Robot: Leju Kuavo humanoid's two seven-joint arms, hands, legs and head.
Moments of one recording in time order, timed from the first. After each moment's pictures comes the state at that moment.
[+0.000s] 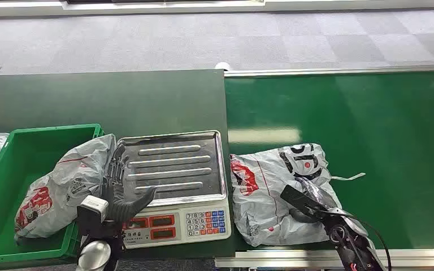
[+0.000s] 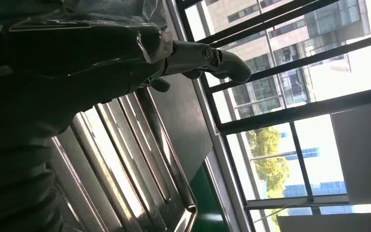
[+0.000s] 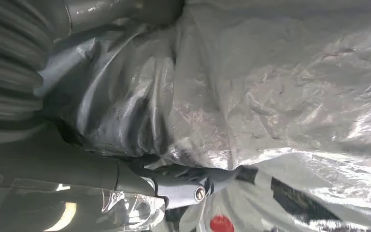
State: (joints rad) left arm -0.05 -0.14 -0.07 -1.41 -0.17 0.03 -0.54; right arm -0.36 -0.21 0.21 -0.65 0.86 0.12 -0.19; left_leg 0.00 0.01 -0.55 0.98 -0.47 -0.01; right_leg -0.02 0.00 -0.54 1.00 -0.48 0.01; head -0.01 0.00
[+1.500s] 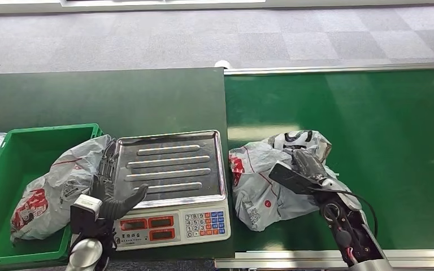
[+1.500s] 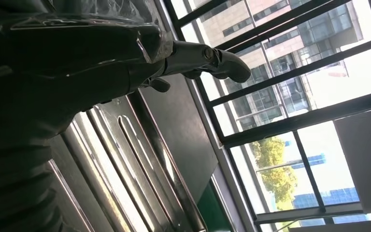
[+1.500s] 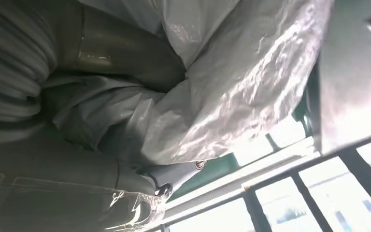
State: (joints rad) left arm -0.04 -0.08 -0.05 -1.44 -0.18 0.06 -0.54; right arm -0.40 -0.21 0.30 -0.98 0.75 0.07 -0.29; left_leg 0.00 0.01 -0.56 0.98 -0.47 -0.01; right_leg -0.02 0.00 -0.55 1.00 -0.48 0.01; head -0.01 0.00
